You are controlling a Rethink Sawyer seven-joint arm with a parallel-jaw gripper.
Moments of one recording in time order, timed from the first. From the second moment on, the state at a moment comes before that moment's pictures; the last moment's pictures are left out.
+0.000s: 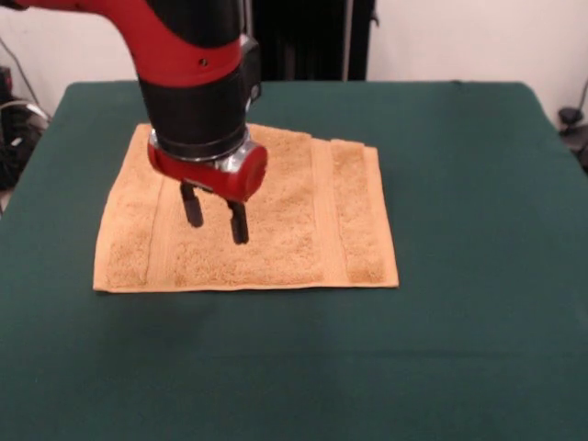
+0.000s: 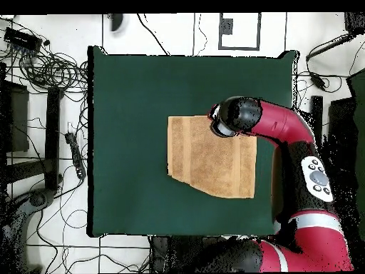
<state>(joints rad) -0.42 -0.41 0.15 1.26 -0.17 0.78 2.03</state>
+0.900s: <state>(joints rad) -0.34 -0.26 -0.04 1.23 0.05 0.57 2.21</state>
